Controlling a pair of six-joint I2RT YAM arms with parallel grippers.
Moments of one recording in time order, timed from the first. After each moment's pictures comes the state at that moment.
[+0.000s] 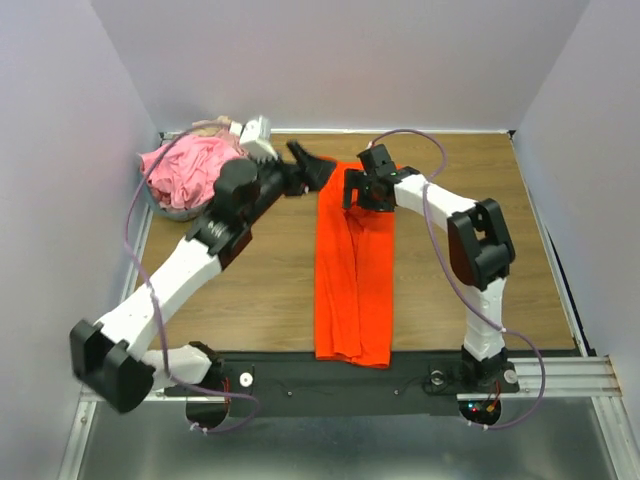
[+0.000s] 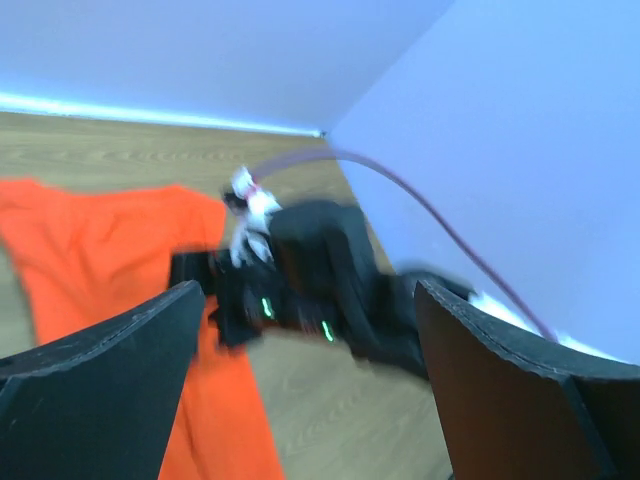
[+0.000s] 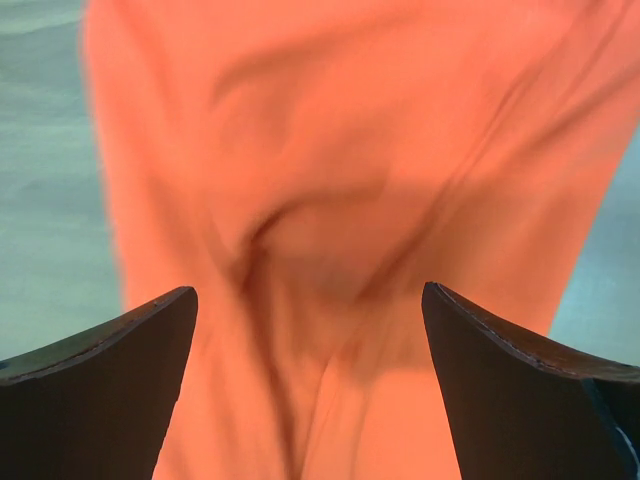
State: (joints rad) left arm -0.57 1.38 1.27 0.05 0.07 -0.67; right arm 0.47 1.99 1.56 -0.46 0.08 0.50
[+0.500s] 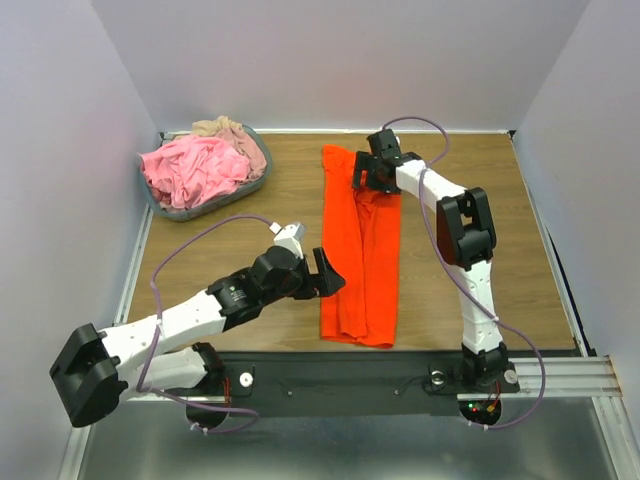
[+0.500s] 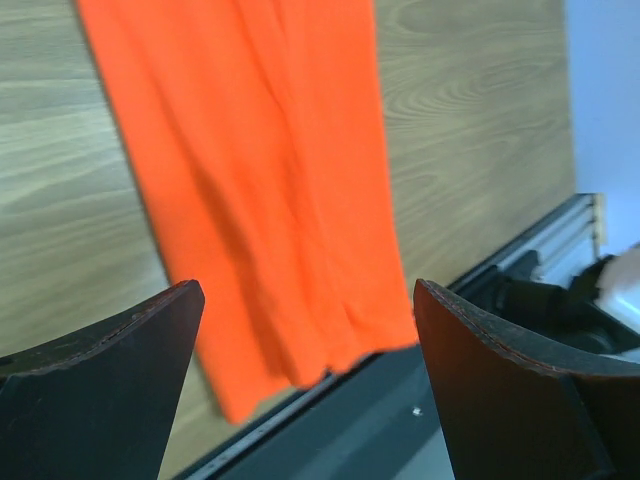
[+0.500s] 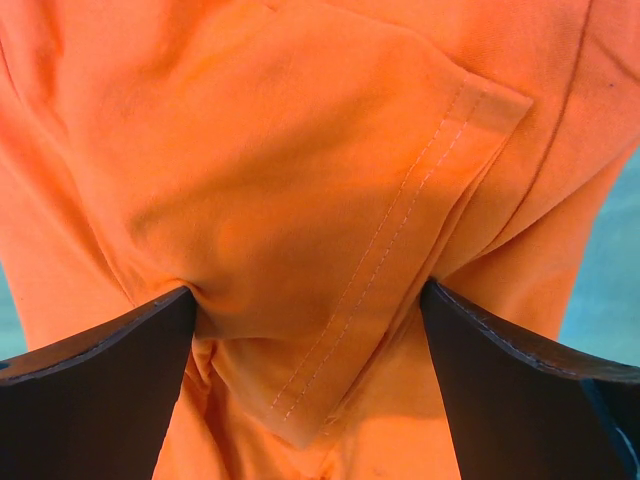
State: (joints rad) left arm -0.89 1.03 0.58 -0.09 -0.04 -0.86; right arm 0.37 2.31 1.88 -0.48 0.16 0.45
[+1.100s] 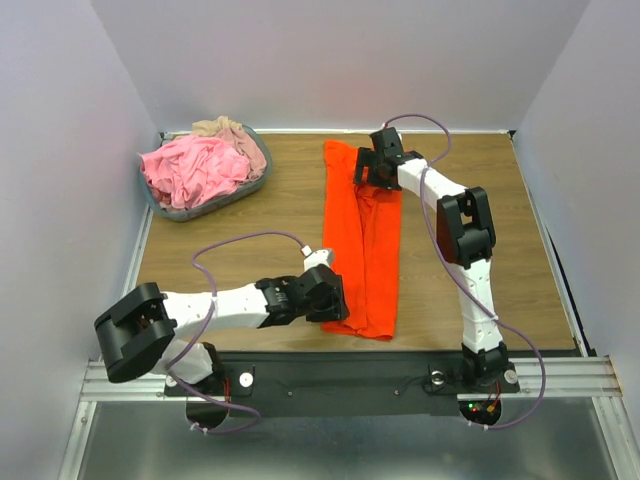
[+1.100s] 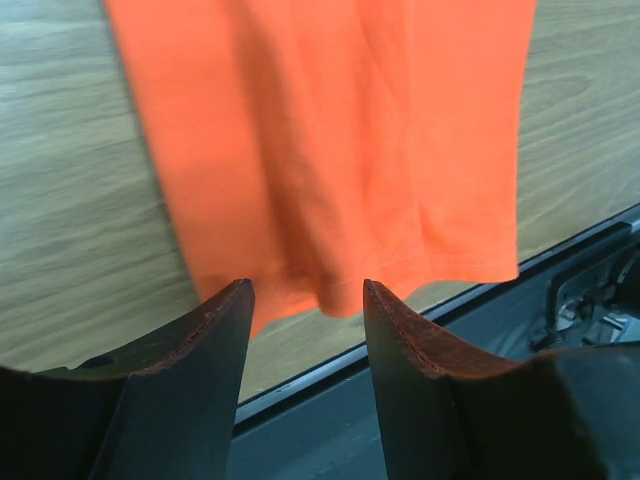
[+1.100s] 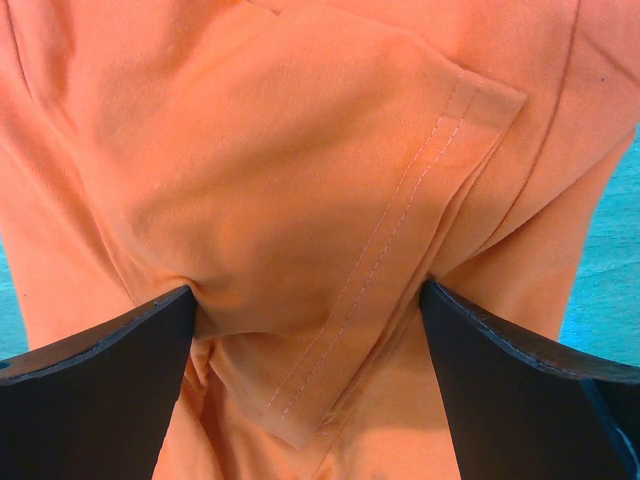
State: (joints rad) left arm -1.09 1.32 0.64 -0.18 -0.13 -0.99; right arm 0.34 2.36 1.95 -0.46 0.16 0.43
